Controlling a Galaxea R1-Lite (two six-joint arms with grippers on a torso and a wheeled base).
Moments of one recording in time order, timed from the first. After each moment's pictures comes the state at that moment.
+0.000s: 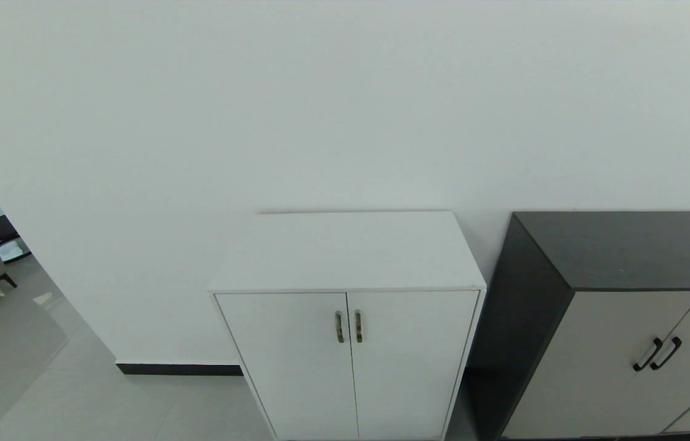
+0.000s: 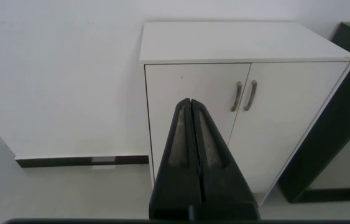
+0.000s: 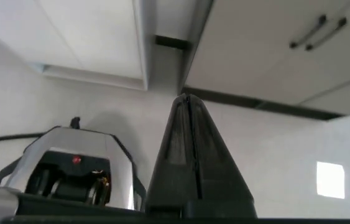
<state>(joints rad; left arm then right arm) 0.00 0.00 0.00 0.00 -0.03 -0.01 0.29 0.64 0.00 -0.05 -0.17 -0.04</state>
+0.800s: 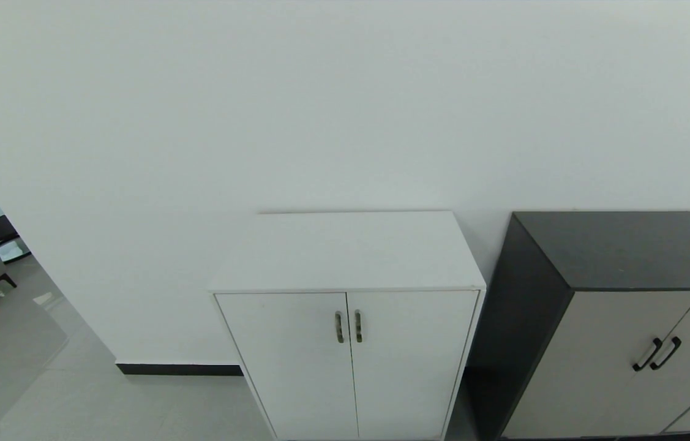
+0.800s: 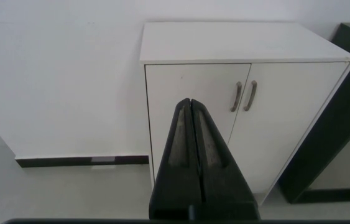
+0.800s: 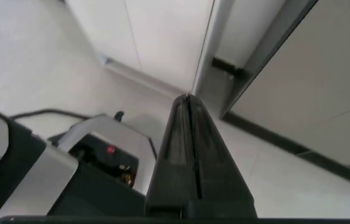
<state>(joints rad) 0.00 0.00 0.00 0.00 -0.02 -0.01 0.45 0.56 0.00 0.00 -0.02 -0.06</state>
